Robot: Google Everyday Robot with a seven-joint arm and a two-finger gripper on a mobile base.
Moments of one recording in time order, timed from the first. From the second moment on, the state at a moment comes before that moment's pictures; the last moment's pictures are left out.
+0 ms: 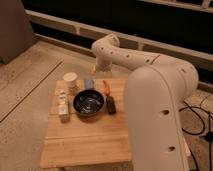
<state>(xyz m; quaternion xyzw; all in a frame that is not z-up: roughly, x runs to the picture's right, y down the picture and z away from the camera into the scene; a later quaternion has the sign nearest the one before) -0.003 -0.084 0.890 -0.16 0.13 0.71 0.67</state>
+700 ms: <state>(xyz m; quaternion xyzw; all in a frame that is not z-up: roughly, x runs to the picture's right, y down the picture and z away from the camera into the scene) -0.004 -0.051 0.963 -0.19 0.23 0.71 0.64</state>
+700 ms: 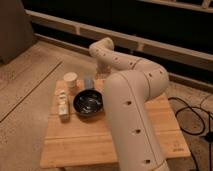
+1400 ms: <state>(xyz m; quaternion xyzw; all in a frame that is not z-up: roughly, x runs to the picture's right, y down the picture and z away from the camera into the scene) 0.021 -0.028 1.012 -0.21 0.29 0.71 0.61</state>
